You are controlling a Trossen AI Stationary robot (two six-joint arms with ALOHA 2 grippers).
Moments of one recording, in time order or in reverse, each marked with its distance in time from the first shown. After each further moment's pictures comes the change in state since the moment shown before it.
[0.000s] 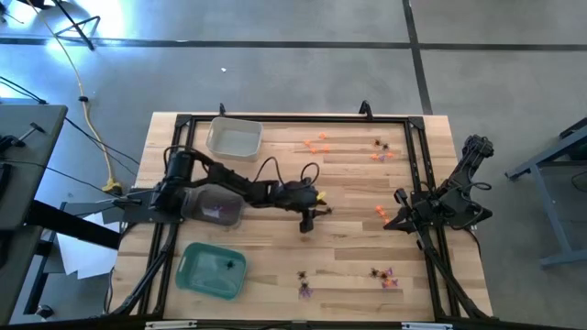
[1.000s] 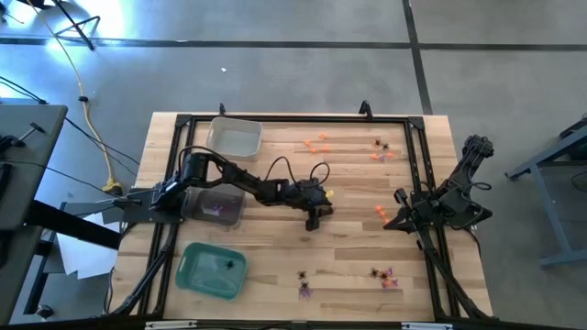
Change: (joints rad) left arm 0.040 0.136 0.104 -0.090 0.030 0.022; right arm 0.000 0.000 0.000 0.000 0.000 0.000
